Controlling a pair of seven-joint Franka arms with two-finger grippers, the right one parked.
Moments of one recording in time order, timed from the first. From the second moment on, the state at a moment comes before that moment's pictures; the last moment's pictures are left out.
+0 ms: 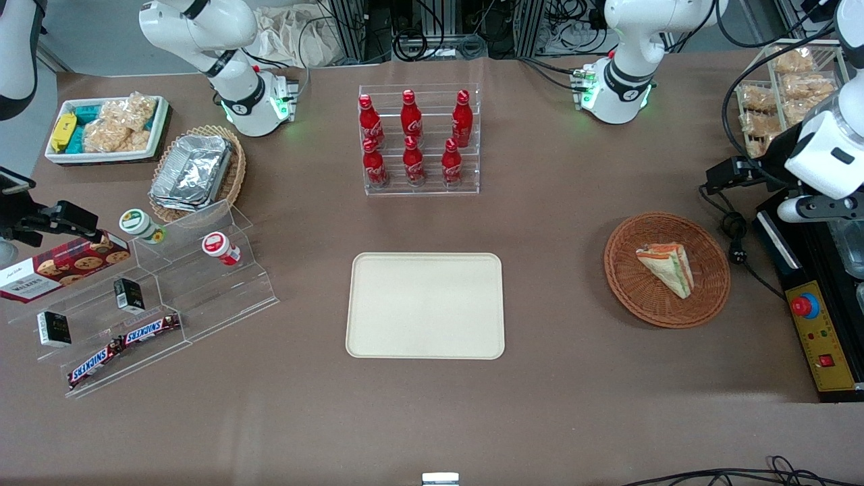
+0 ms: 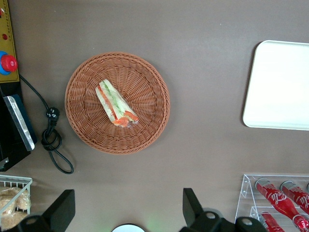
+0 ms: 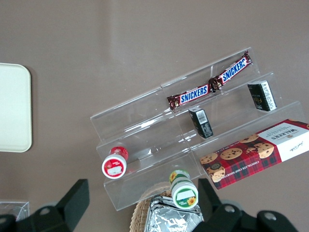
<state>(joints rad) -0.02 0.01 -0.04 -1.58 -0.04 1.52 -0.12</state>
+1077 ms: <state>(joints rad) 0.00 0.04 0.00 -2.03 -0.04 1.98 -0.54</state>
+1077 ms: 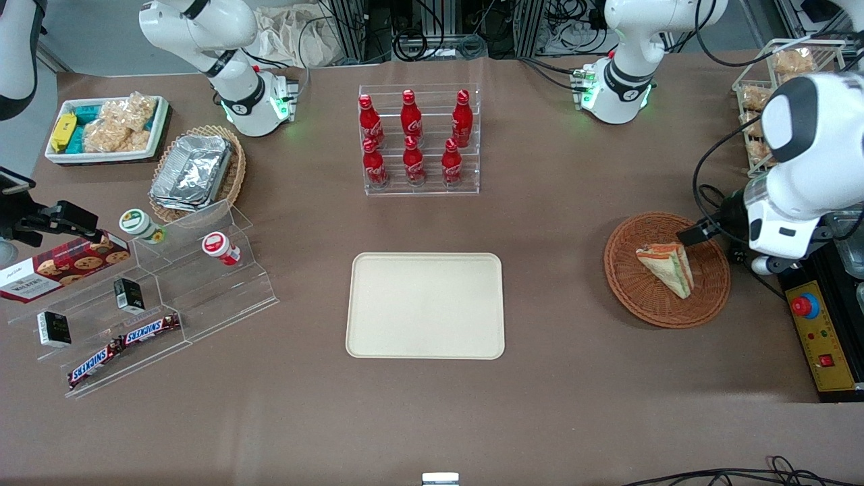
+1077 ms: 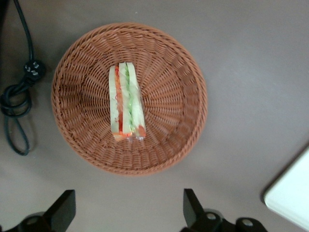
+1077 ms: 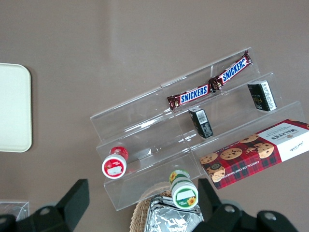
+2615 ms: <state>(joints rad) 0.02 0.28 0.01 -2.22 -0.04 2.47 -0.67</state>
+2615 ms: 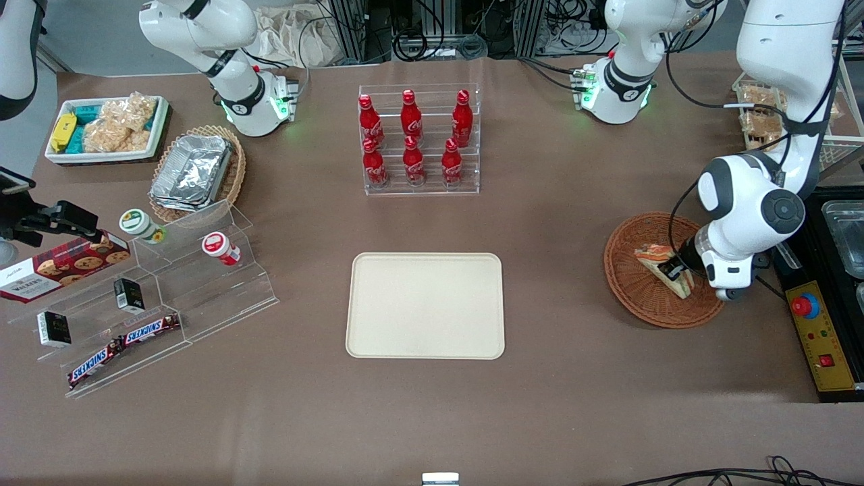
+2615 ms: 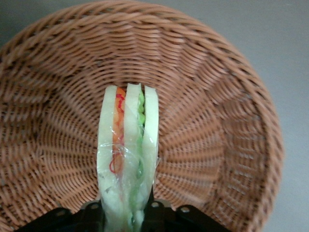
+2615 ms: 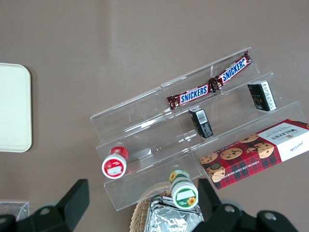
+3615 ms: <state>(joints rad) -0.11 0.25 -0.36 -1.89 -0.01 2.12 -0.67</state>
